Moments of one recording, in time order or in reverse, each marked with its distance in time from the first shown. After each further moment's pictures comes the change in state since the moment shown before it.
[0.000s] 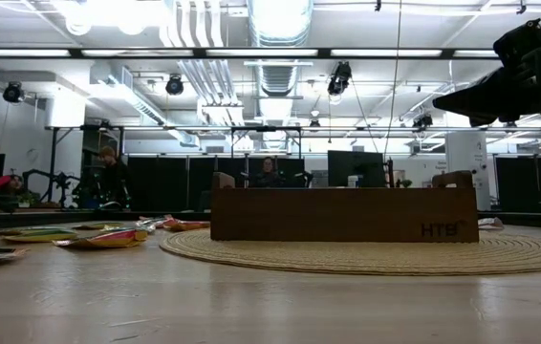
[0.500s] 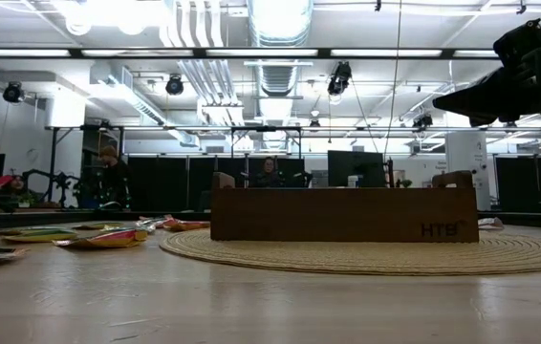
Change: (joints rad) left arm -0.042 0.276 0.224 -0.059 -0.133 -0.071; right arm 0.000 0.000 0.000 0.000 0.000 0.000
